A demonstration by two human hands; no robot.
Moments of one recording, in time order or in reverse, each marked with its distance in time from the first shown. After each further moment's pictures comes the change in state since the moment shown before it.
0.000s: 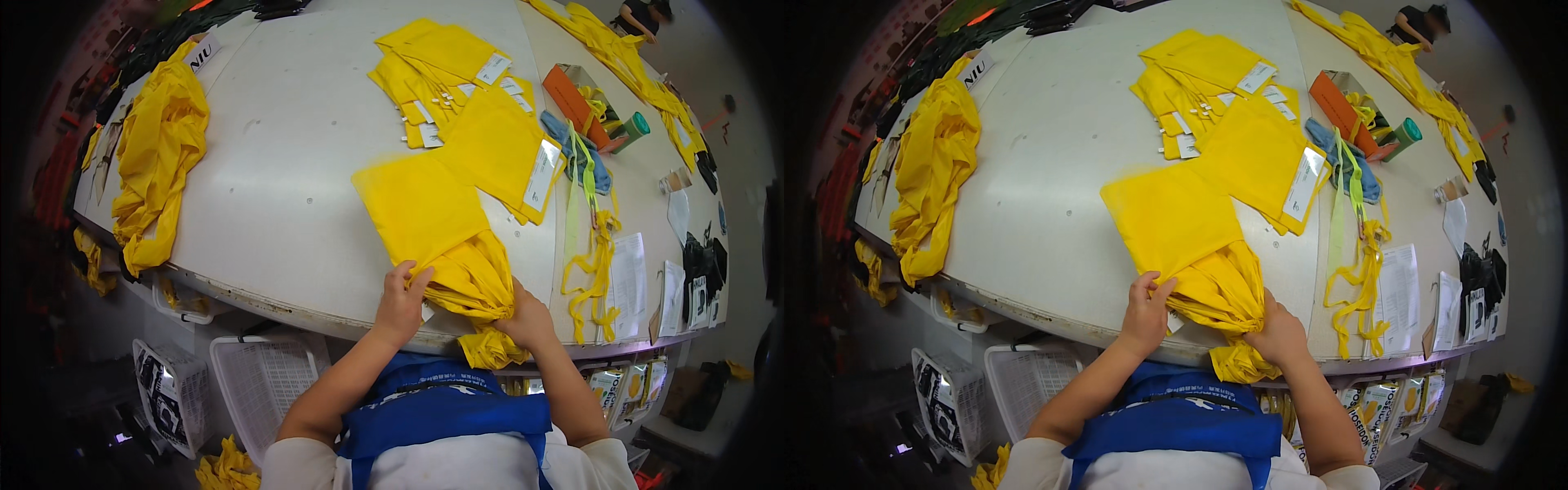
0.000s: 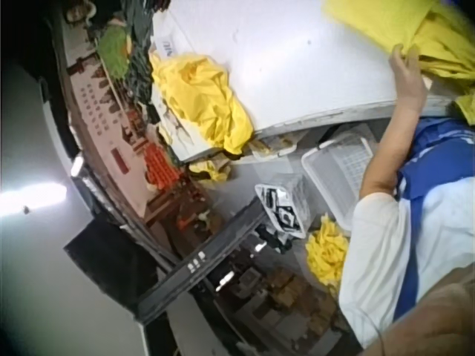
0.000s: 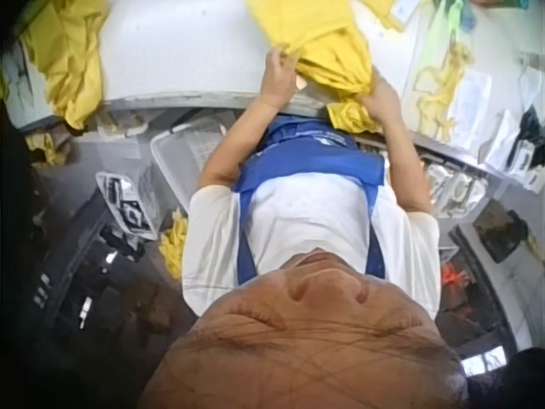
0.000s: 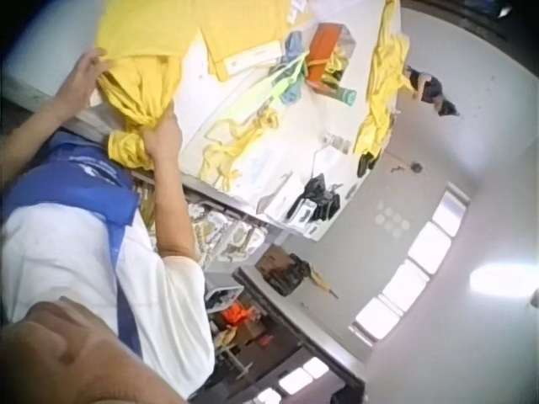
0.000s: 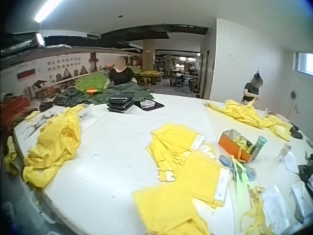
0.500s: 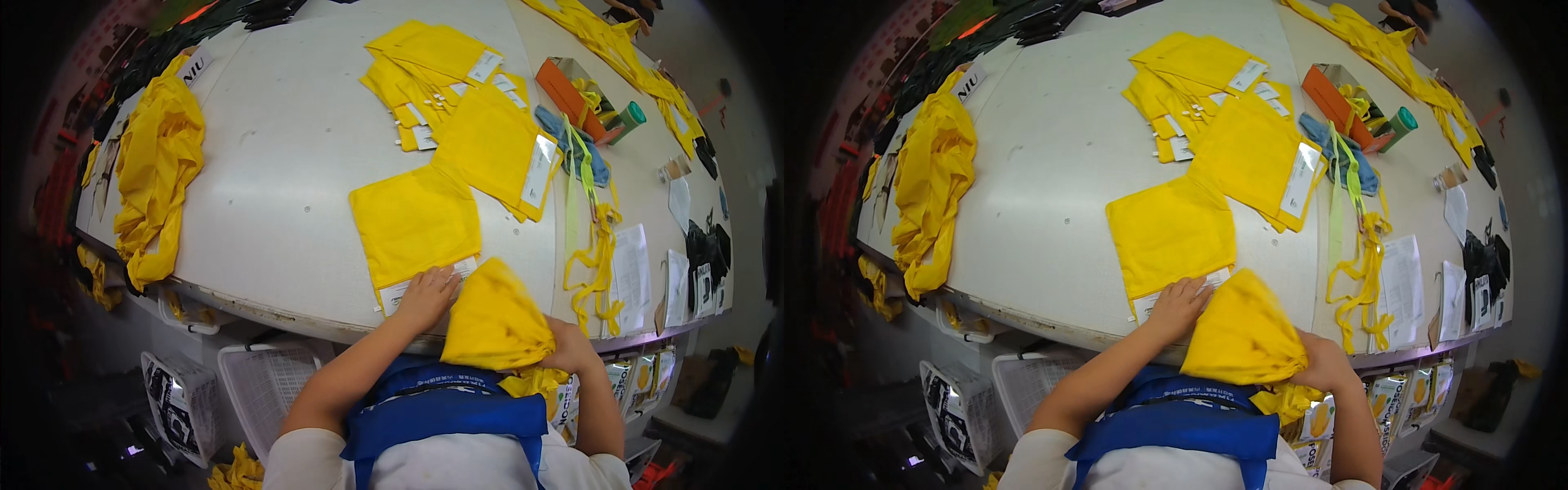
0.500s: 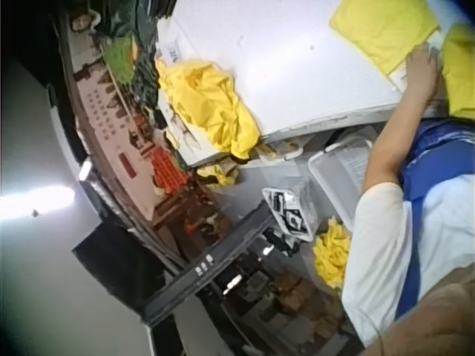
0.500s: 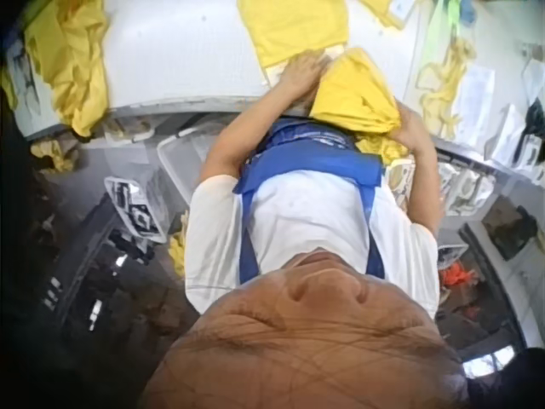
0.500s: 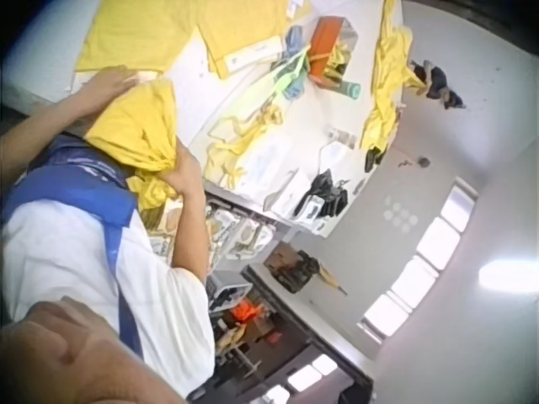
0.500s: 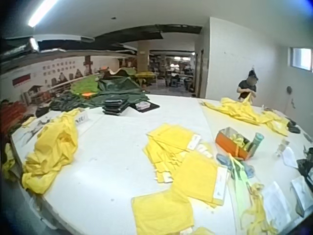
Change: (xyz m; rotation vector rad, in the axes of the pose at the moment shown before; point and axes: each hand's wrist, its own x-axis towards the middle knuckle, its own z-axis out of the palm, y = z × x) left_hand 0.002 -0.034 0.064 0.140 -0.382 0.197; right_hand -0.055 0.057 -0.041 0.216 -0.135 -0.229
